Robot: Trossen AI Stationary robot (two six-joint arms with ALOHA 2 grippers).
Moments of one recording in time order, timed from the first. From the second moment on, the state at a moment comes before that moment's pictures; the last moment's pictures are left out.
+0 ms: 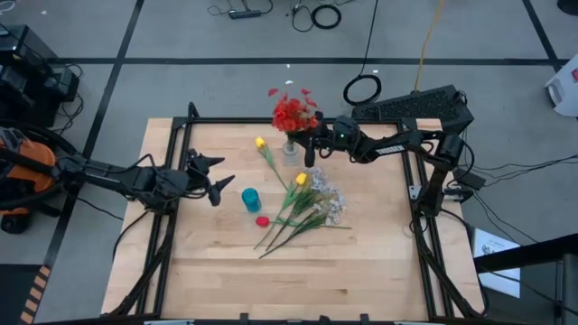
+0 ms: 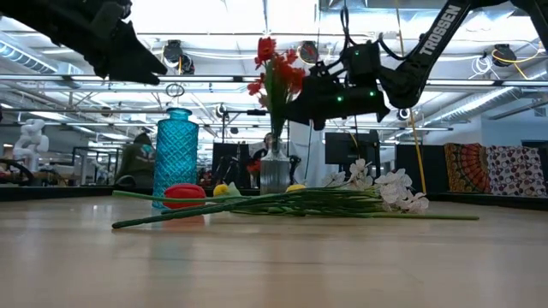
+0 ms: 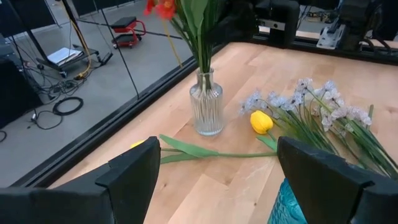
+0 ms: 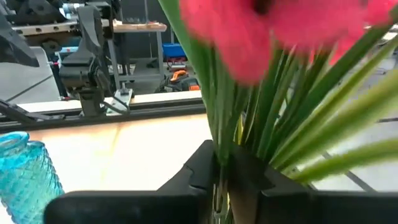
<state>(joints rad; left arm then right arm) -0.19 0.61 0.46 -0.27 -0.69 -0.23 -0.50 1.80 0.85 0.90 -0.28 -0.01</state>
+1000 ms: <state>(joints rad) -0.19 0.62 0.46 -0.27 -0.69 -0.23 -0.50 1.32 0.85 0.10 0.02 -0.05</state>
